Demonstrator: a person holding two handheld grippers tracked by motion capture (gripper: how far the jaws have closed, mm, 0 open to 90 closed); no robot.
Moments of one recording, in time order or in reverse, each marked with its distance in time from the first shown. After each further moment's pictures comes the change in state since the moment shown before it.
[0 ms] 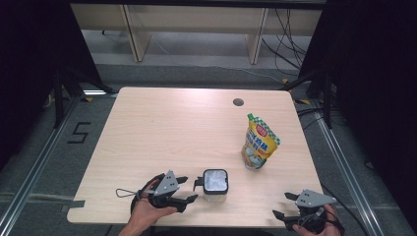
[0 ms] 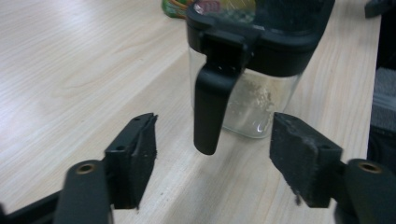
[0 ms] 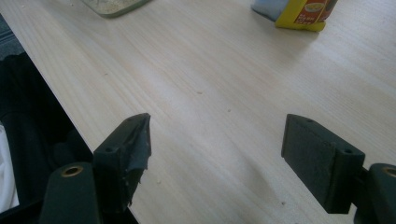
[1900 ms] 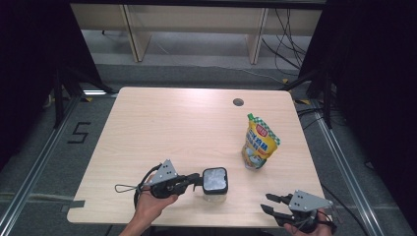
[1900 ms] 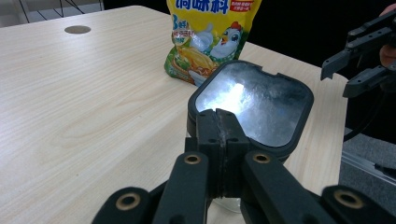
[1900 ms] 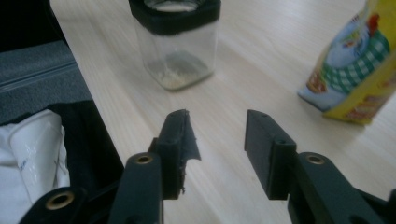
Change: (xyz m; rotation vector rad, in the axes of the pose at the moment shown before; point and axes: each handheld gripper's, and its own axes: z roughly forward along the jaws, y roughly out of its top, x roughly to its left) left arm 0.003 0.026 -0.001 -0.163 -0.043 -0.104; right arm 0.028 0.032 0.003 -0.197 0.110 -0.084
